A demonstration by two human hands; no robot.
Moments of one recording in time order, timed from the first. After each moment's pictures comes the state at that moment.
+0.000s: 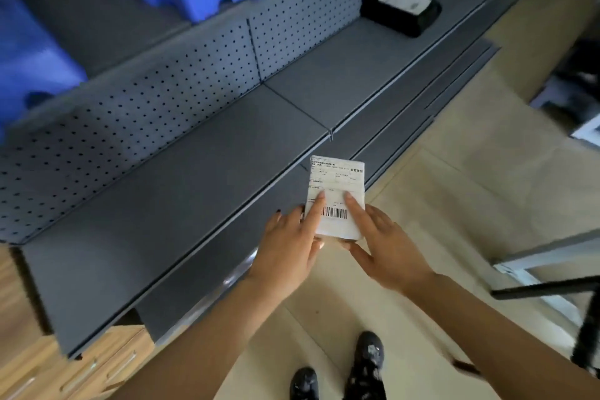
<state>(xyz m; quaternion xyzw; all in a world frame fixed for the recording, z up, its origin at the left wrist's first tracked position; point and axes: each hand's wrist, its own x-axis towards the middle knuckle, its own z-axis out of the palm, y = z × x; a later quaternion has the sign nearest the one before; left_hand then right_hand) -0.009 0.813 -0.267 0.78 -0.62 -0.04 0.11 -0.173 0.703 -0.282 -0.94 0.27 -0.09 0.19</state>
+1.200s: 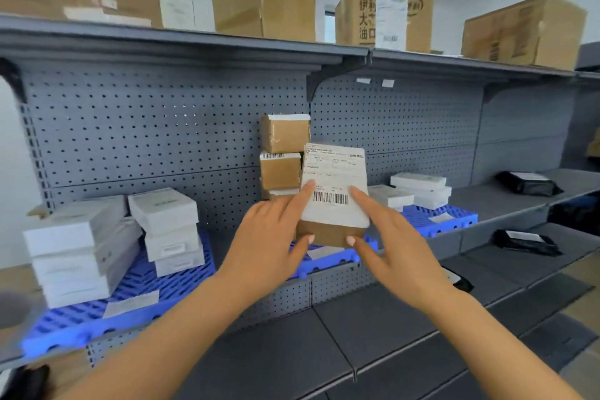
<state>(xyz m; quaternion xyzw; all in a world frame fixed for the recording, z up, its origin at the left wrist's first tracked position) -0.036 0.800 0.131 0.75 -0.52 0.35 0.21 -0.169 0.623 0.115 -0.90 -0.01 -0.42 0.12</state>
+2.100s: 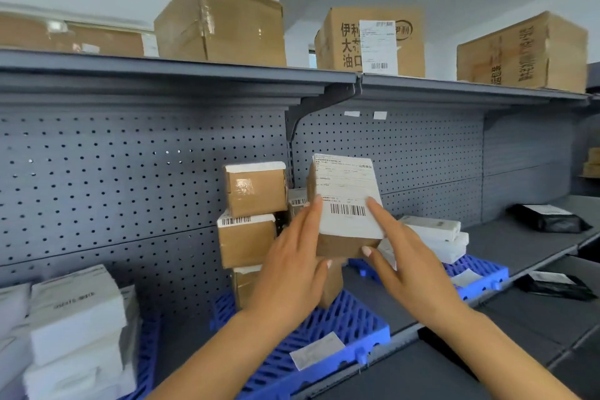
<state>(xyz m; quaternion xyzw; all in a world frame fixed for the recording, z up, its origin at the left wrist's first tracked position) 0.066 0.644 0.148 0.70 -0.56 0.31 0.31 -0.057 0.490 0.142 -0.88 0.03 -0.47 0.12</state>
